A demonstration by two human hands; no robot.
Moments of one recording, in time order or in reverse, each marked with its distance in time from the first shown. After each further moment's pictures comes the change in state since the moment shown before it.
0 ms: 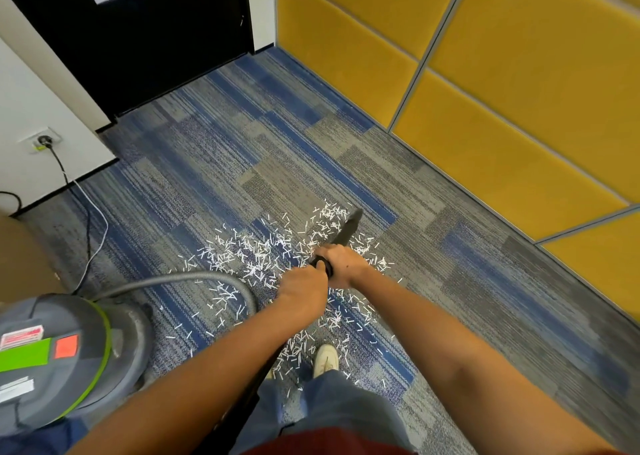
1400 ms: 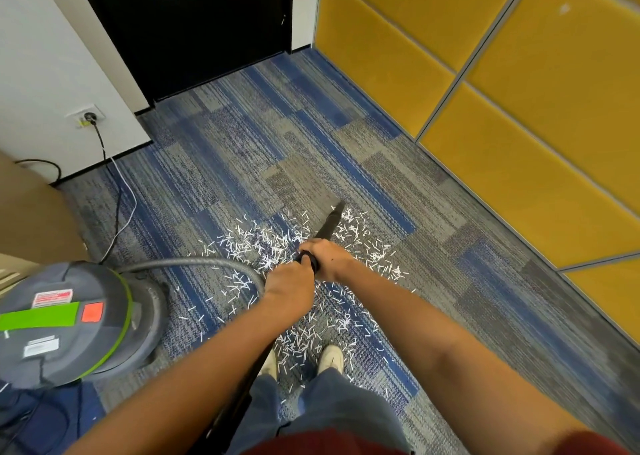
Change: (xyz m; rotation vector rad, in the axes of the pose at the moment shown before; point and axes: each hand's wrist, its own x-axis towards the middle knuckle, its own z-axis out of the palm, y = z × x) left_hand -0.021 -0.052 0.016 -0.071 -0.003 -0.173; right_hand 0.034 -0.065 0.009 0.000 -0.039 -0.125
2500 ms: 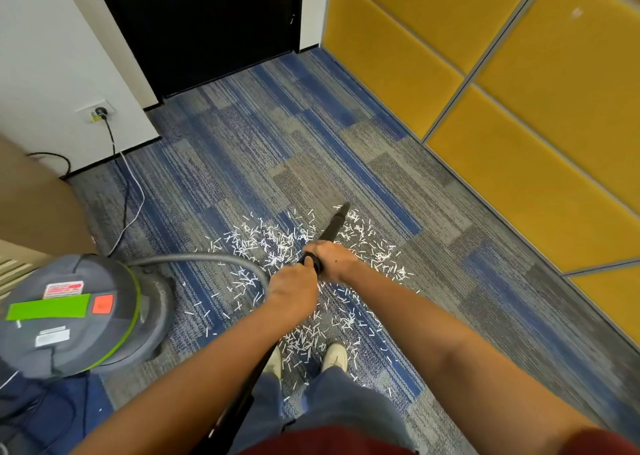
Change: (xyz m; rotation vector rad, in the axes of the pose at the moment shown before) left_hand -0.009 -0.019 0.013 -0.040 0.013 -0.008; right_hand 0.004 -0.014 0.011 -0.084 -0.021 -0.013
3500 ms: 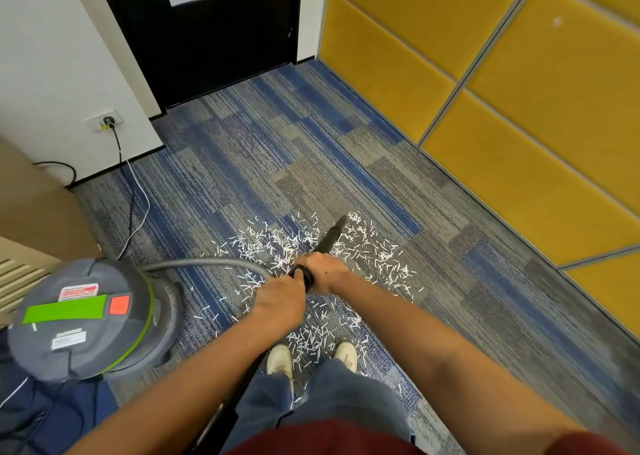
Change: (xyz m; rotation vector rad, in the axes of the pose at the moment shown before) left_hand -0.054 -0.055 0.022 0.045 -0.044 0.038; right_hand -0.013 -0.074 0.029 -0.064 -0.035 0.014
